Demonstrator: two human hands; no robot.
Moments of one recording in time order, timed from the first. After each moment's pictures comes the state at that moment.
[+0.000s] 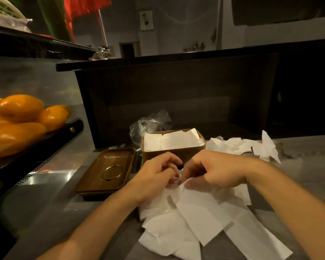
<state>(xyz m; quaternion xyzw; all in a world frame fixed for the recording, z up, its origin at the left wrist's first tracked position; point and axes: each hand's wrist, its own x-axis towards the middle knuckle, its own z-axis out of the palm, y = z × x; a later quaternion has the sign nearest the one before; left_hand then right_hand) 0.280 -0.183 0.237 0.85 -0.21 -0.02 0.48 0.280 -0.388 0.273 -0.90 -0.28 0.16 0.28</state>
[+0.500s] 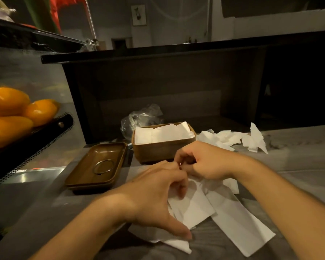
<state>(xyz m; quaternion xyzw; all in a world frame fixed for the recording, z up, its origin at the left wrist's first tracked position) 0.225 -0.195 0.266 0.91 -0.36 -0.08 0.16 0.277 -0.390 0.257 -0.92 -0.24 0.08 0.31</state>
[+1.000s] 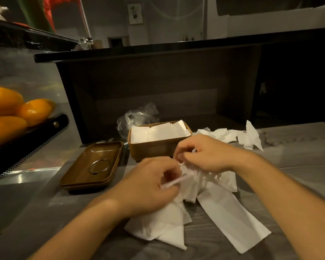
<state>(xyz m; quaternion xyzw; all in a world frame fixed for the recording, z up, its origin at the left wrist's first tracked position) 0.233 -0.196 0.250 0.90 -0.34 0.02 0.27 0.278 -0.399 0.263 -0.92 -0.23 0.03 0.32</state>
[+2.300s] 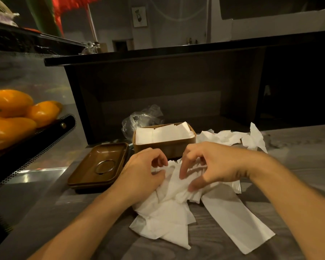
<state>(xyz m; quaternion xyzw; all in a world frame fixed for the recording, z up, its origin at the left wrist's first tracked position) 0.263 -0.182 0.230 0.93 -0.19 0.13 0.28 0.258 -0.406 0.271 -0.91 -0.28 0.11 0.27</state>
